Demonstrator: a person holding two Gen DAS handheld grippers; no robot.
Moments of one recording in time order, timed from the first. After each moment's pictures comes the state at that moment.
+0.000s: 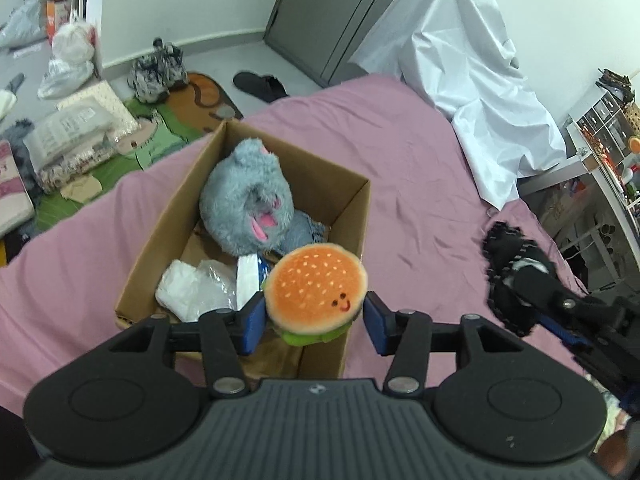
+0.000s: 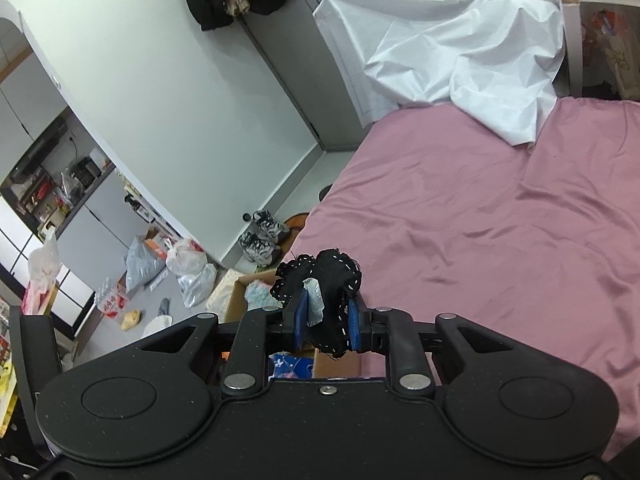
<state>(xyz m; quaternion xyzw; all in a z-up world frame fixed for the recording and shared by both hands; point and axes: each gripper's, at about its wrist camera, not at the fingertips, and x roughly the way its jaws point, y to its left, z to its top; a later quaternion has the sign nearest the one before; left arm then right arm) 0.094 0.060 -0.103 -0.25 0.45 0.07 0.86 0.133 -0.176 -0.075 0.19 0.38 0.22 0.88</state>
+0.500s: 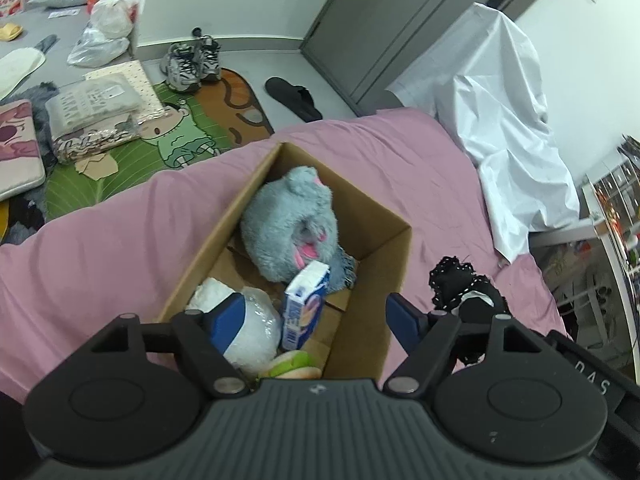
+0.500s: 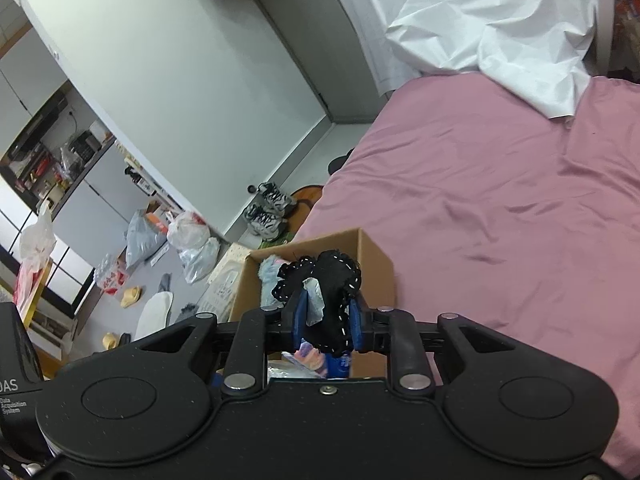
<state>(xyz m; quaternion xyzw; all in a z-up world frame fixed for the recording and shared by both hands) 0.090 0.104 -0.107 -0.32 0.42 0.11 0.84 0.147 -0.122 -0.094 0.17 0.41 0.24 0.86</state>
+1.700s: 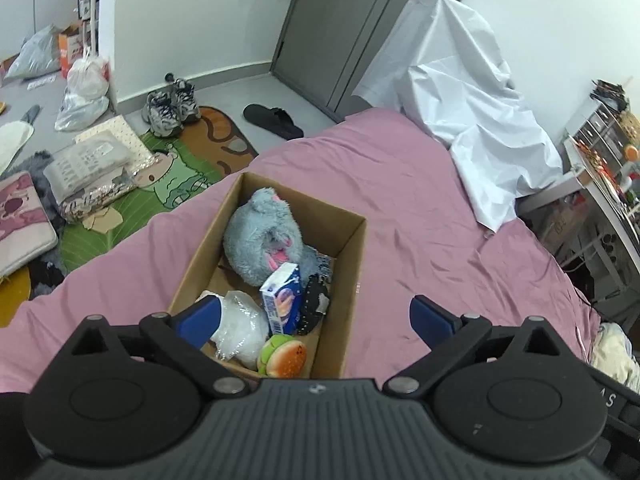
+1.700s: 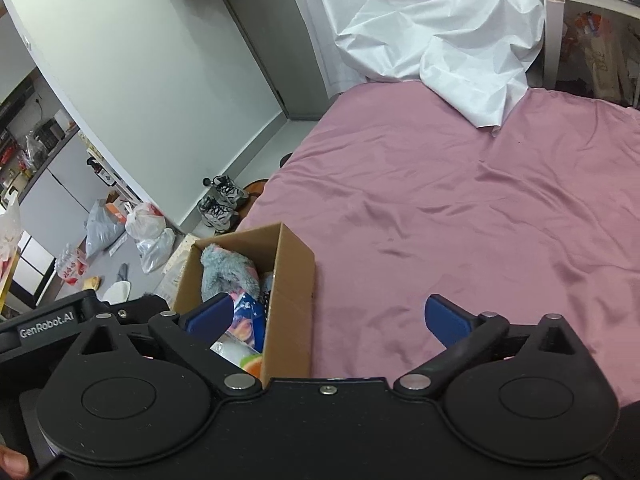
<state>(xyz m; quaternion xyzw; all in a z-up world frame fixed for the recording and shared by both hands) 0.071 0.057 -0.047 -0.21 0.42 0.09 0.88 0.126 -0.184 -0.068 0.13 0.43 0.18 0.88</state>
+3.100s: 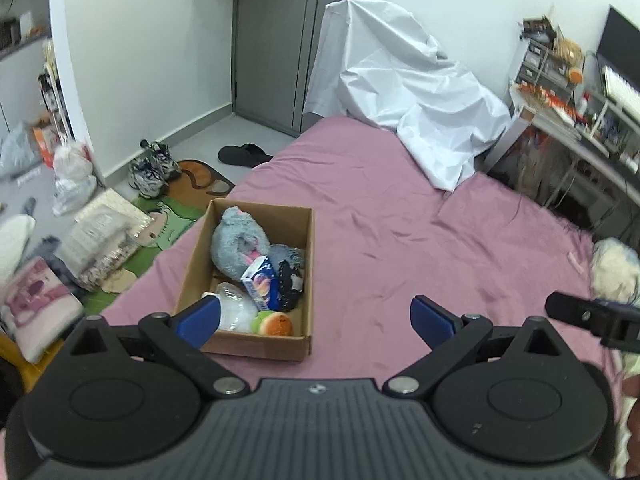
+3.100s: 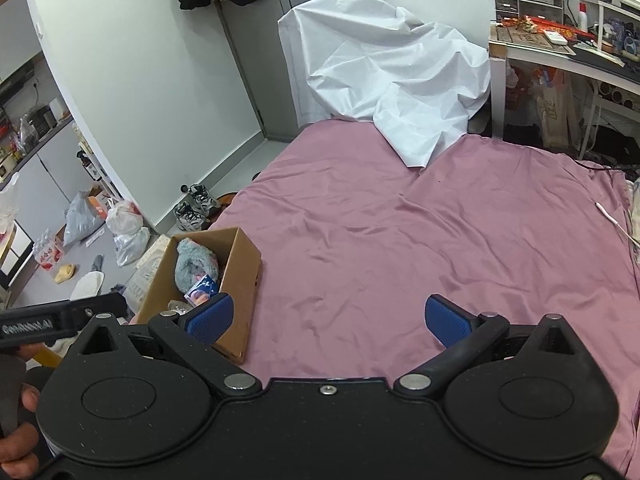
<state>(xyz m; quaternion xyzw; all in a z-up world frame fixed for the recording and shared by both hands) 0.007 -0.018 0.004 -0.08 0.40 0.05 0.91 0.060 -0.271 -0.014 0.07 0.39 0.15 0.90</state>
